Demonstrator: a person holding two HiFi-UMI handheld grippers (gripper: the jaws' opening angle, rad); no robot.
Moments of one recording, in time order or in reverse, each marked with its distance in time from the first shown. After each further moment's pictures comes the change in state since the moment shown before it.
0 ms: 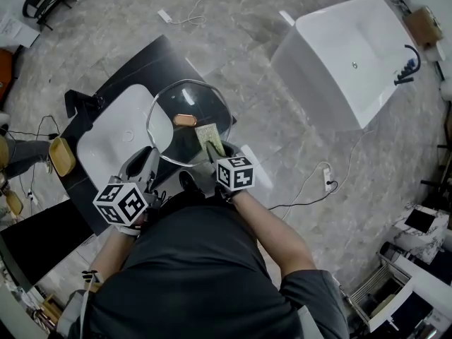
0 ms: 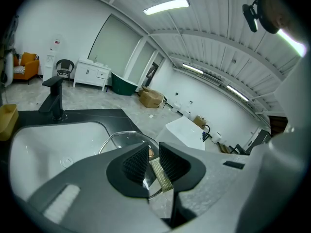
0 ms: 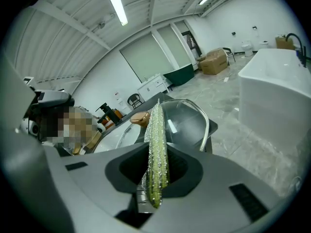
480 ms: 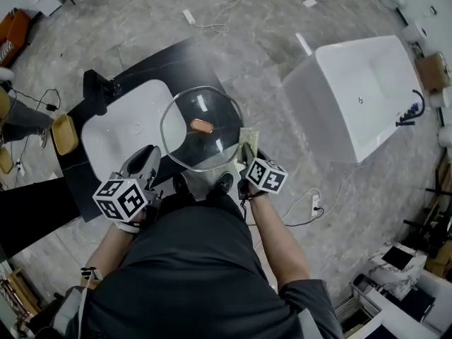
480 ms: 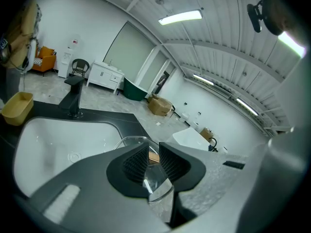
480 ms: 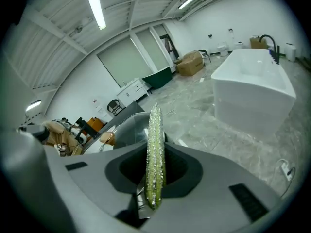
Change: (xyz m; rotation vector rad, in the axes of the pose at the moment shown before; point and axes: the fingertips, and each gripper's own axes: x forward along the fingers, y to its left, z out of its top) left arm -0.025 0.035 0.013 -0.130 -0.097 0.073; right arm -0.029 -0.080 0.040 0.159 -0.028 -0.192
